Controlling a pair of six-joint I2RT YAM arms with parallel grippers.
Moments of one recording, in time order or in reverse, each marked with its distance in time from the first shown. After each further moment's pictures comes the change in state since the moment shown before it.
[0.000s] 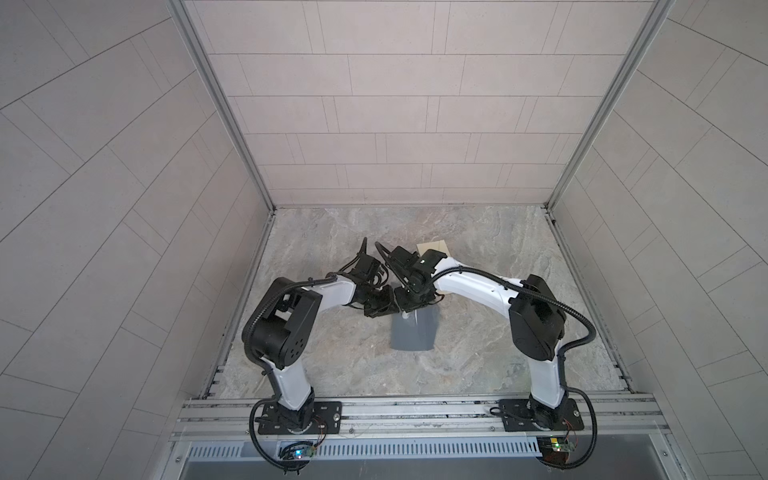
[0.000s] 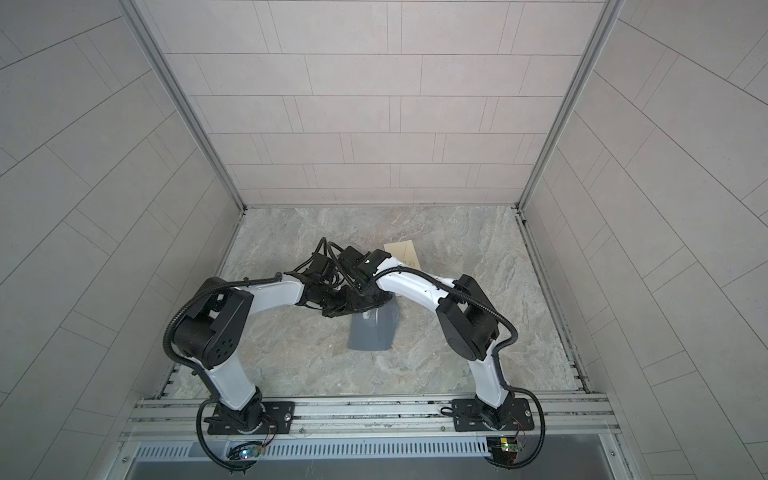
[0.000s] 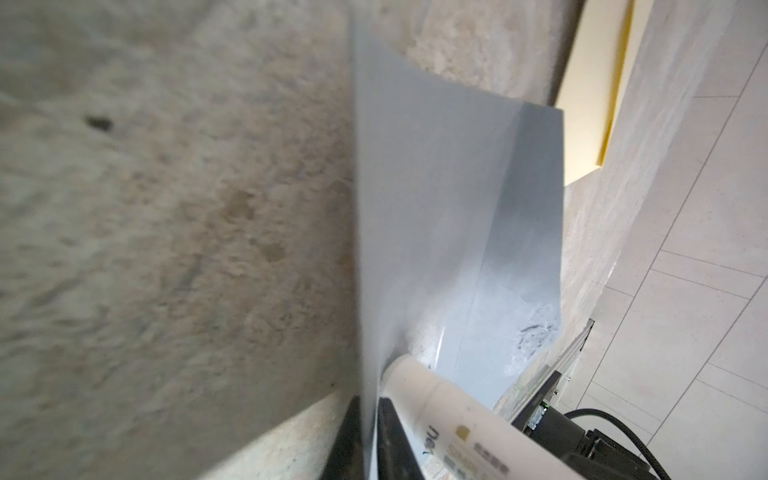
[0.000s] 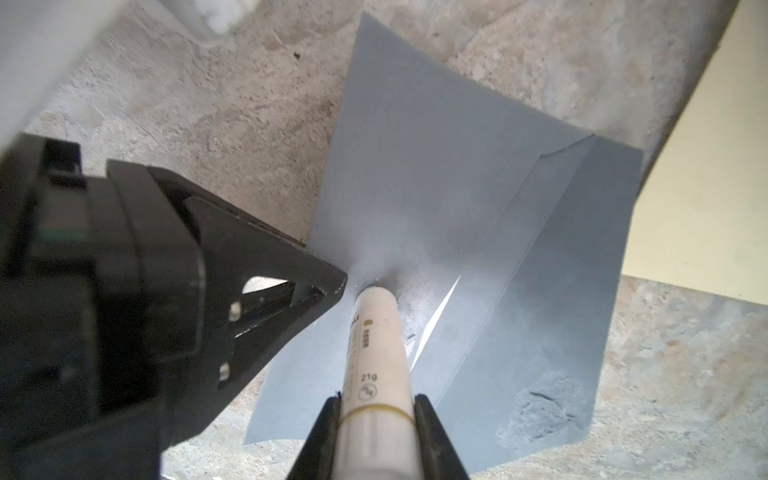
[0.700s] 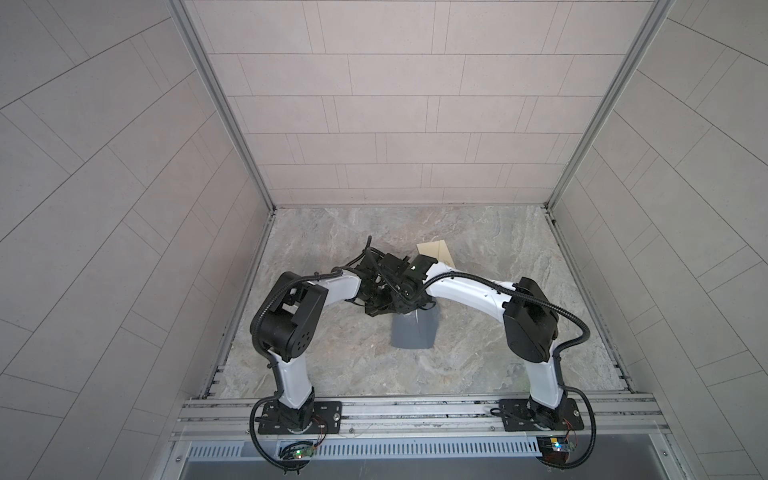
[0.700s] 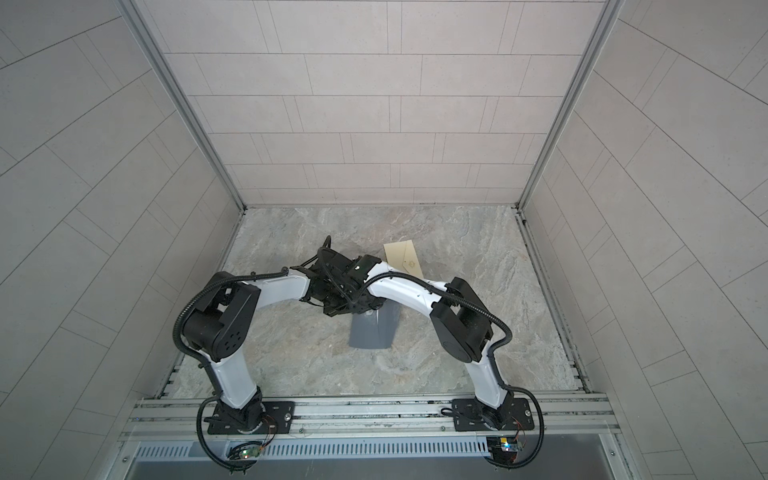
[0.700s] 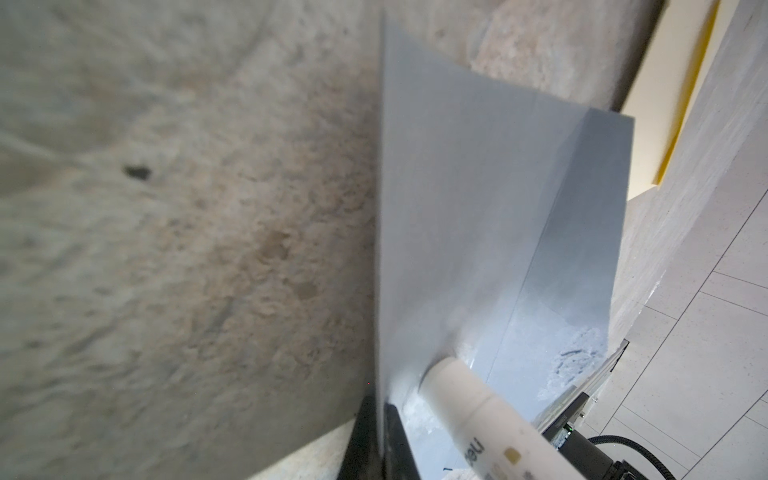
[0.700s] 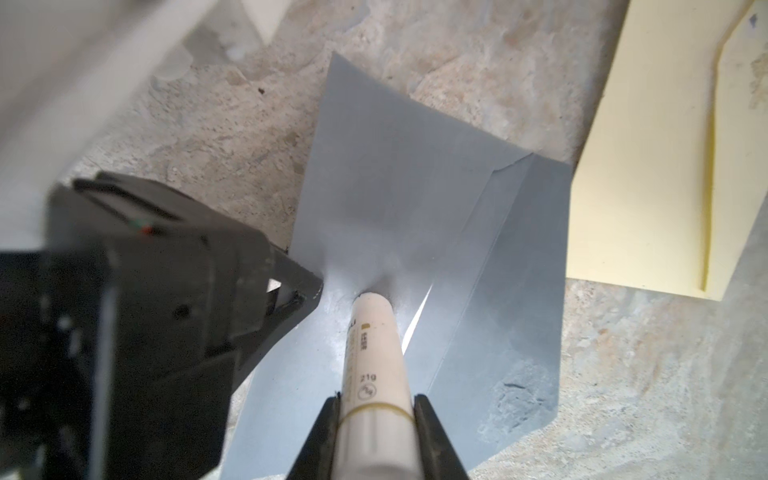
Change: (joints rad) left arm -0.002 0.043 0.073 -0.092 -0.078 0.009; right arm 0.056 0.030 0.035 -0.043 0.221 0.061
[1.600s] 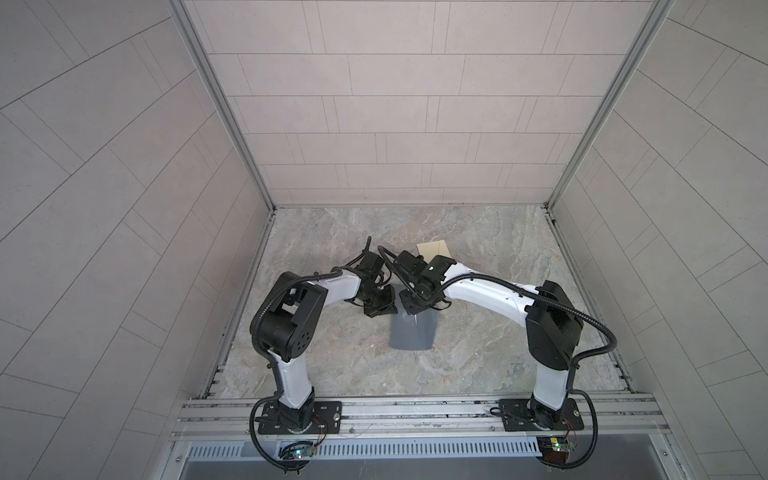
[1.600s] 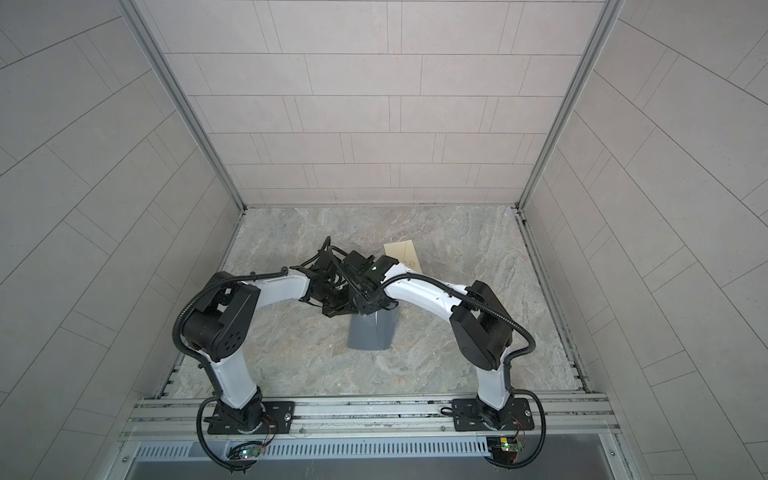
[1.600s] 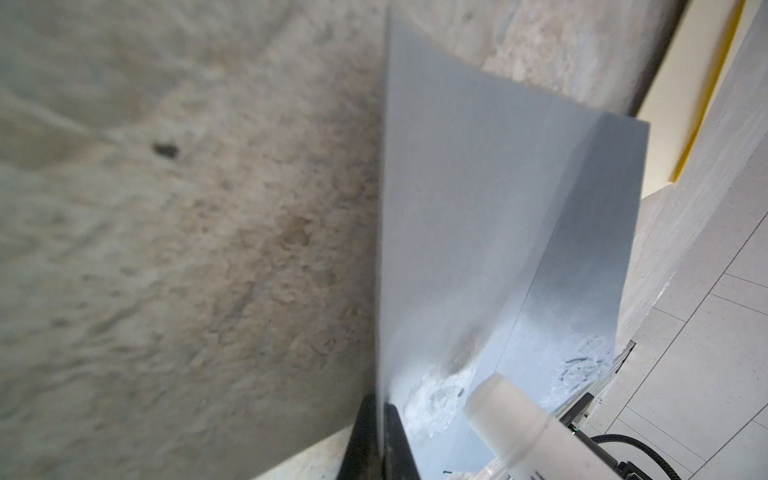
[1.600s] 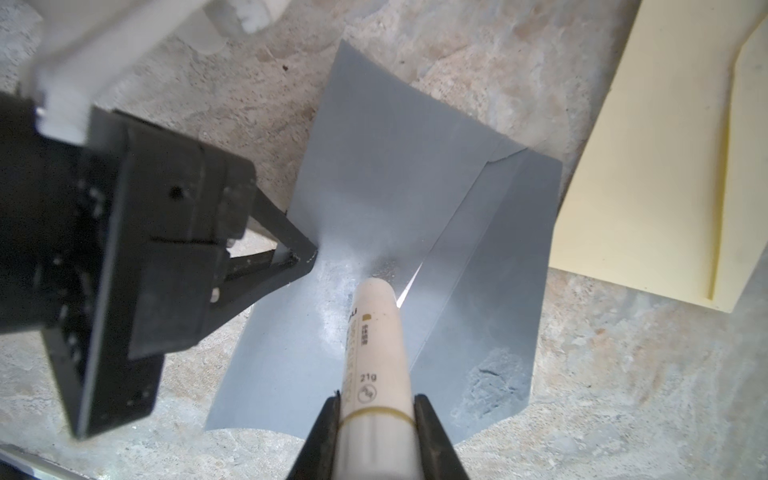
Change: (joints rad) left arm 0.000 -0.001 0.001 -0.023 -0.006 0.001; right arm -0.035 -0.148 -0.163 0.108 -0.132 -0.110
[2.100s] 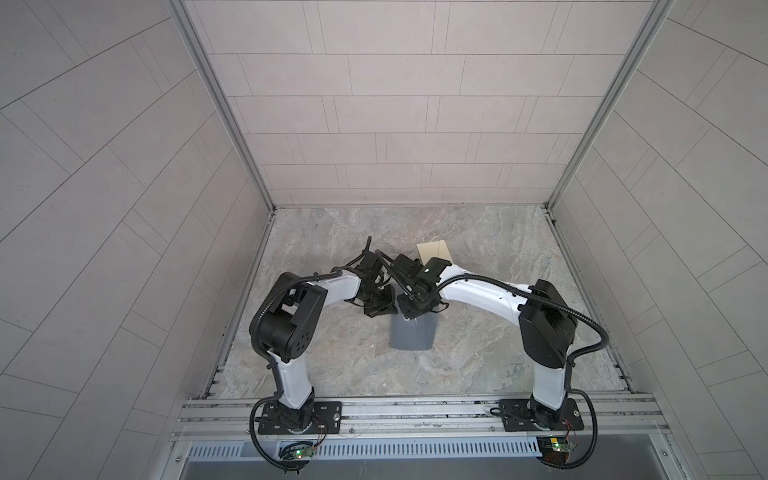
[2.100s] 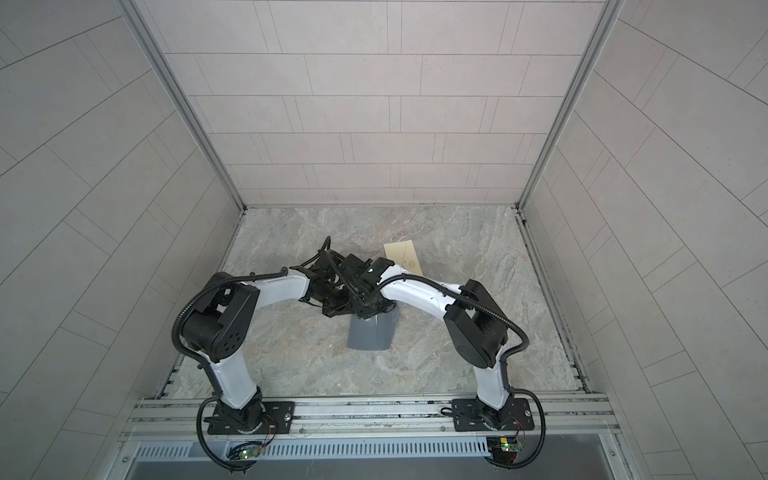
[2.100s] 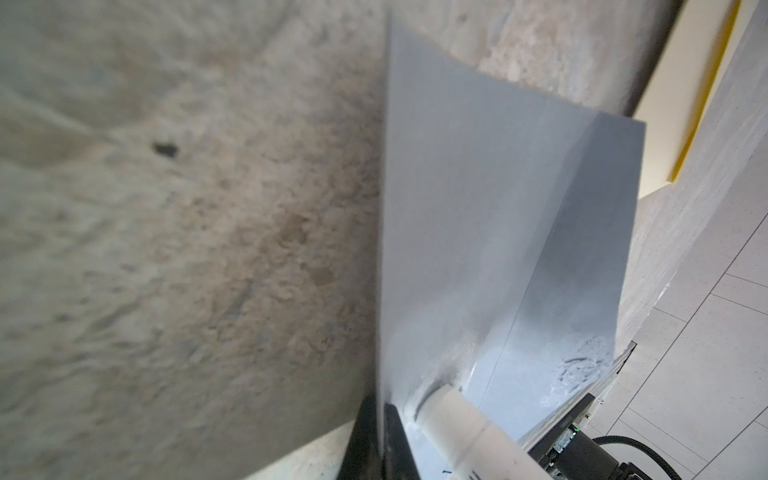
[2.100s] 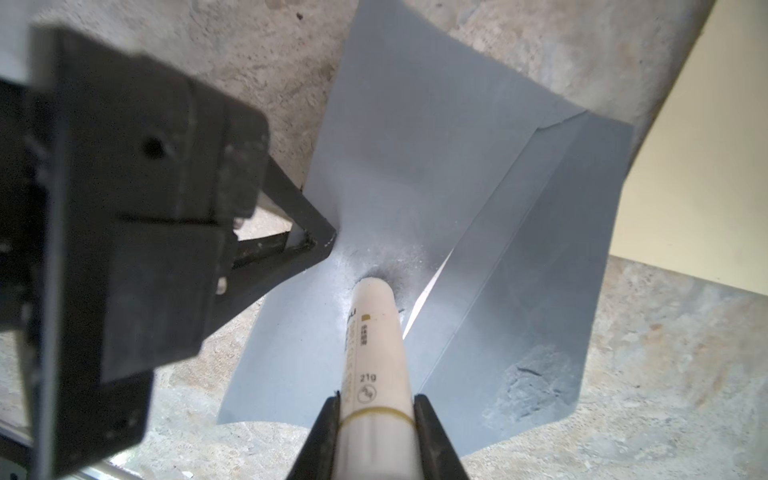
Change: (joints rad) left arm 0.000 -0.006 0.000 -0.002 -0.006 0.000; right arm 0.013 0.040 0.018 -0.025 -0.016 0.022
